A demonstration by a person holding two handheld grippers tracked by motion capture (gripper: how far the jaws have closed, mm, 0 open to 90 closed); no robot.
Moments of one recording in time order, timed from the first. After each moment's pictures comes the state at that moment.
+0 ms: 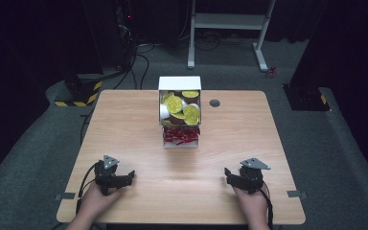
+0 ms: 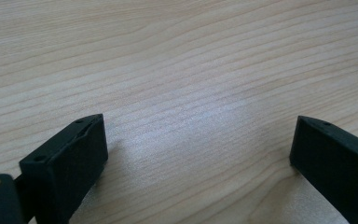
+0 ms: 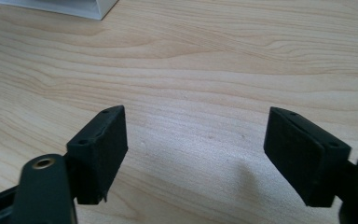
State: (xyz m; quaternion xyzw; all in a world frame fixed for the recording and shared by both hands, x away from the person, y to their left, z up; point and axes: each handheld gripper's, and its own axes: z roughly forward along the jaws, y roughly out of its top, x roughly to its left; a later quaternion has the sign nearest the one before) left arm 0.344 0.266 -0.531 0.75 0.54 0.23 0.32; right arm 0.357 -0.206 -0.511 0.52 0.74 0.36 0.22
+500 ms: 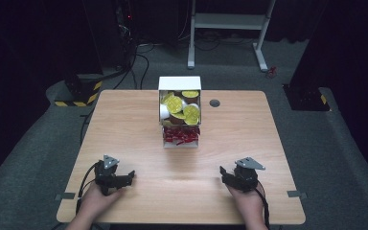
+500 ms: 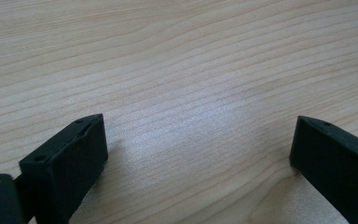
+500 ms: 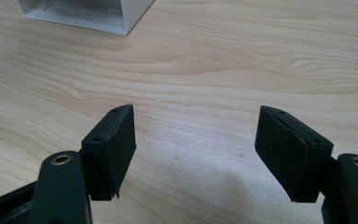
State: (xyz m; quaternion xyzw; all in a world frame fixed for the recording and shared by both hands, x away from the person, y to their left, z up) left arm 0.343 0.266 -0.530 0.75 0.54 0.23 0.31; right arm 0.355 -0.188 -0.505 0.50 0.75 0.37 0.23
